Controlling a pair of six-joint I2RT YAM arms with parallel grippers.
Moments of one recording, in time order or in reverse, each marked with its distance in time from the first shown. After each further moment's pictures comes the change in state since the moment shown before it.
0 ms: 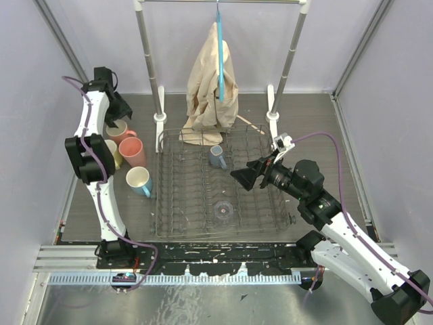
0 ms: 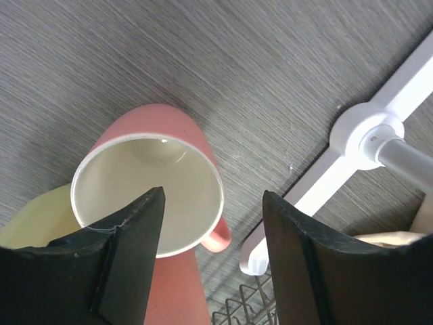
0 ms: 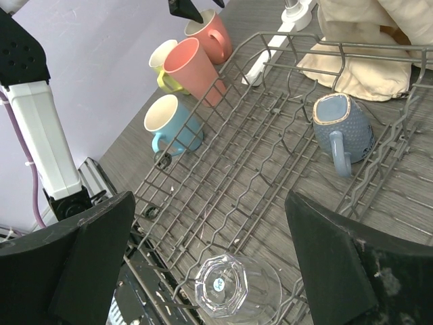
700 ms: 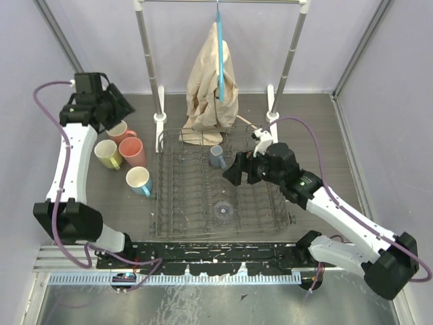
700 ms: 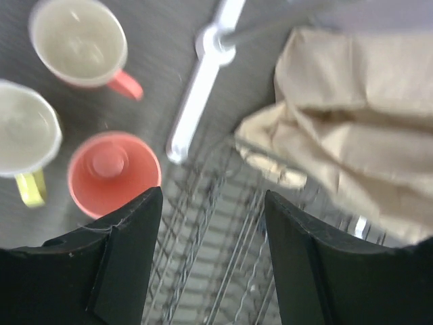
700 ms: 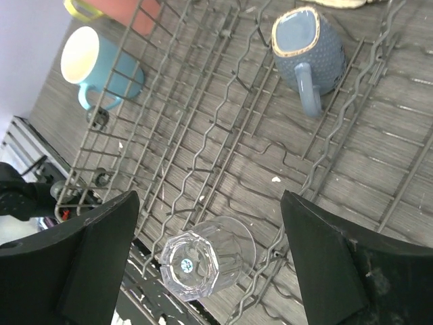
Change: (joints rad) left arm -0.082 -0.706 -0.454 0.170 0.112 -0.066; right arm 0.051 0.275 0.174 -0.240 0.074 -0.055
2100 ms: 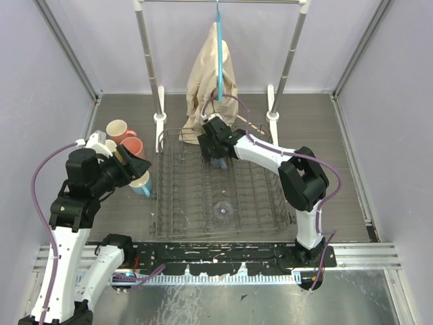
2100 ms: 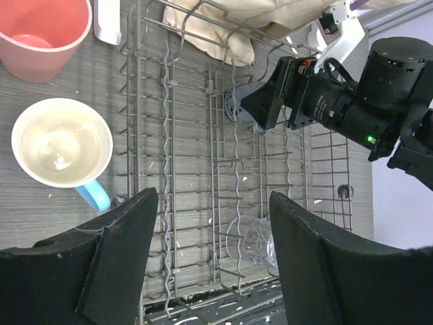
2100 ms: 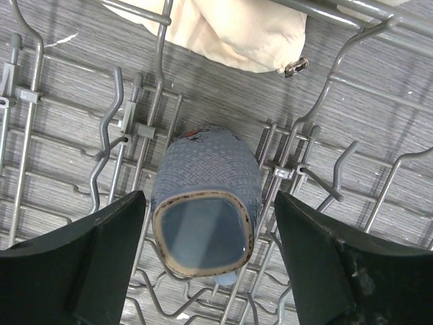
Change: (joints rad) left arm -0.177 -0.882 -0.747 0.084 0.198 0.020; right arm 0.099 0.984 0.716 -0.217 0.452 -0.204
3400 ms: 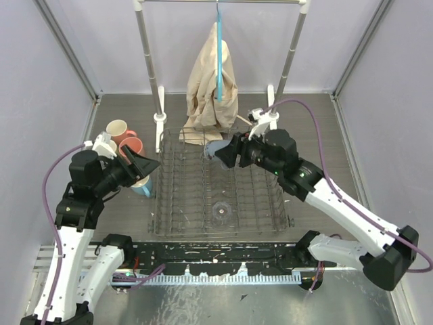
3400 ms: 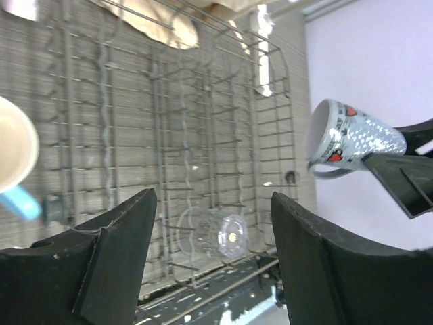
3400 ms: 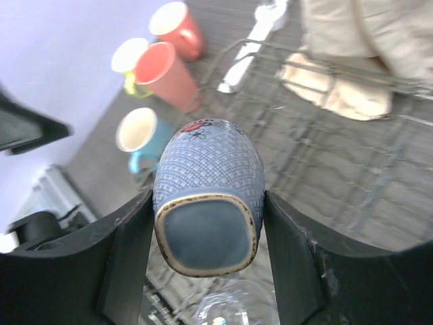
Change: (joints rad) left arm 0.000 -0.013 -0.062 0.093 0.135 -0.102; right arm 0.003 -0.846 -0.439 0.217 -0.272 0.159
